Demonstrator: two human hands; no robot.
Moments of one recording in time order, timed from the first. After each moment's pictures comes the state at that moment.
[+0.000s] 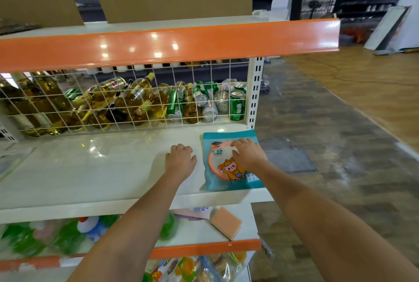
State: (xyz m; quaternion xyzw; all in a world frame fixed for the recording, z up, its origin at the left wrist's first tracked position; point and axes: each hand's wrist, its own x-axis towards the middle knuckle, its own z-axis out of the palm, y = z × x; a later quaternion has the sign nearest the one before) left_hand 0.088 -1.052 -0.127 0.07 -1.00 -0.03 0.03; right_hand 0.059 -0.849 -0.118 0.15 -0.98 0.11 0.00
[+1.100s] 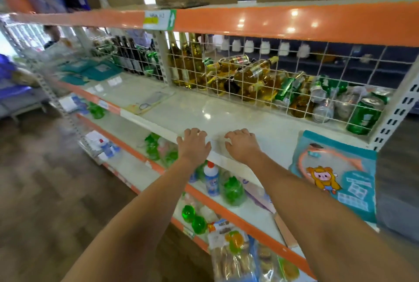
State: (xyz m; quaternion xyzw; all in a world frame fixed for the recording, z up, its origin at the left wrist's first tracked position) left_hand 0.240 -1.161 -0.105 0.33 -0.94 -0.01 0.06; right_hand 0.132 -1.049 -0.103 0.45 -0.89 0.09 -0.03
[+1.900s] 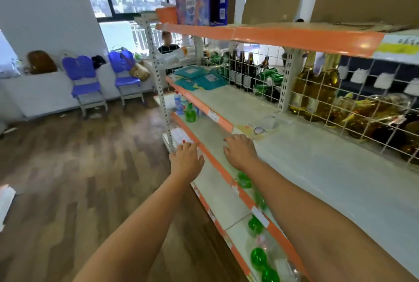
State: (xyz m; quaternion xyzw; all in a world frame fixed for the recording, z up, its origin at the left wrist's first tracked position) left_hand 0.482 -1.444 -0.091 0.55 -0.83 -0.04 0.09; right_hand 0.323 -1.400 -0.080 0.62 -0.77 0.10 0.03
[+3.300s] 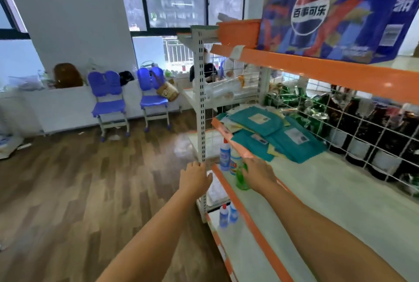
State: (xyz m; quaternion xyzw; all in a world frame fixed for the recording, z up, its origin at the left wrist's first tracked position) left_hand 0.537 -2.054 -0.100 0.57 -0.82 -0.06 0.07; right_hand 0.352 -2.013 -0.094 0.62 -0.78 0.11 0.01
